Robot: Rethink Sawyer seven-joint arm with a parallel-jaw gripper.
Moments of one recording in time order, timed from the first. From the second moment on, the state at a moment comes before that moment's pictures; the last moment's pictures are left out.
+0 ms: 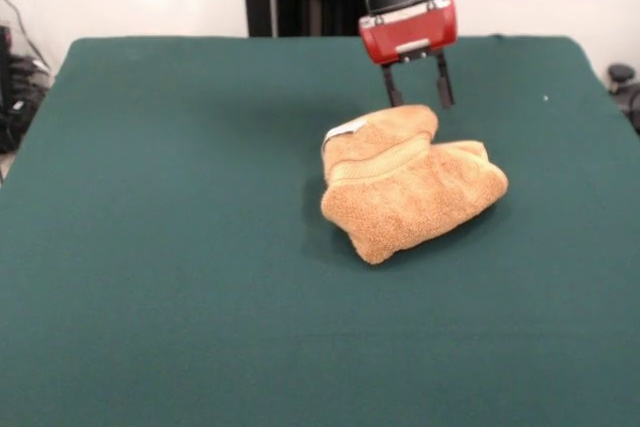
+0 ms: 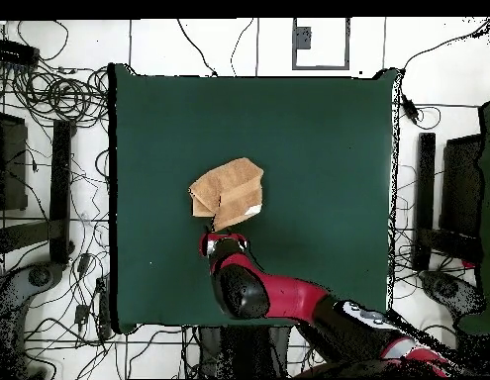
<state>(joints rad) -0.59 -0.48 0.41 2.20 -0.21 -0.37 1.62</state>
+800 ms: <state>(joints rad) -0.60 -0.42 0.43 2.20 -0.23 -0.42 1.62</state>
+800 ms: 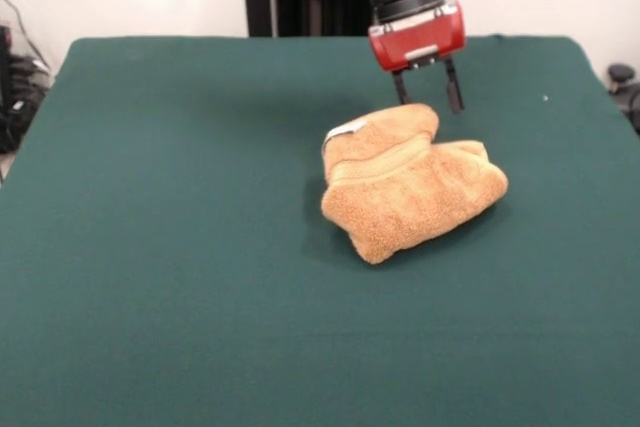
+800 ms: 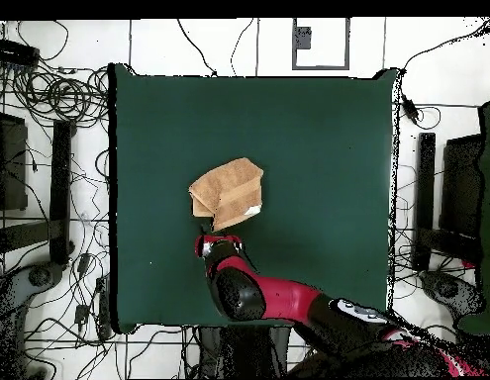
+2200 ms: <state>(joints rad) -0.57 -0.63 0.44 2.22 -0.20 -0.21 1.62</state>
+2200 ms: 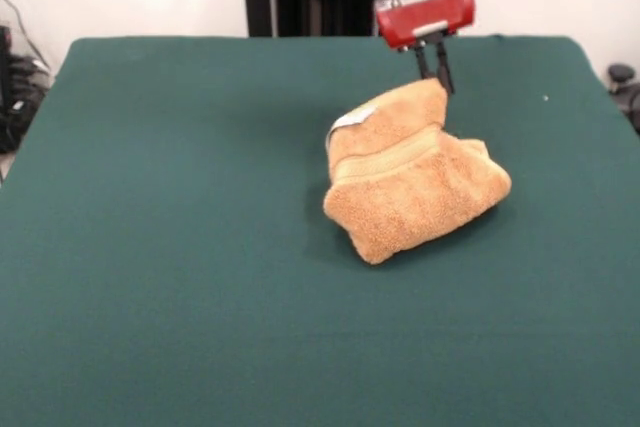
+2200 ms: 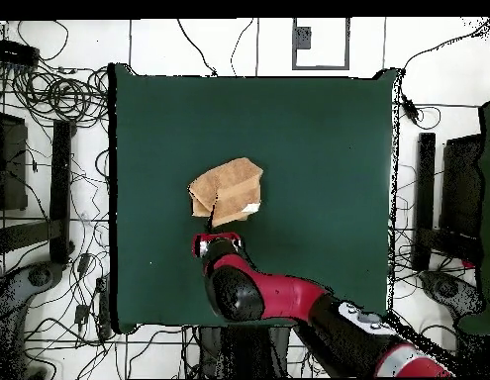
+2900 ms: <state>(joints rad) -0.60 -0.88 0.43 2.17 -0.19 0.47 1.62</state>
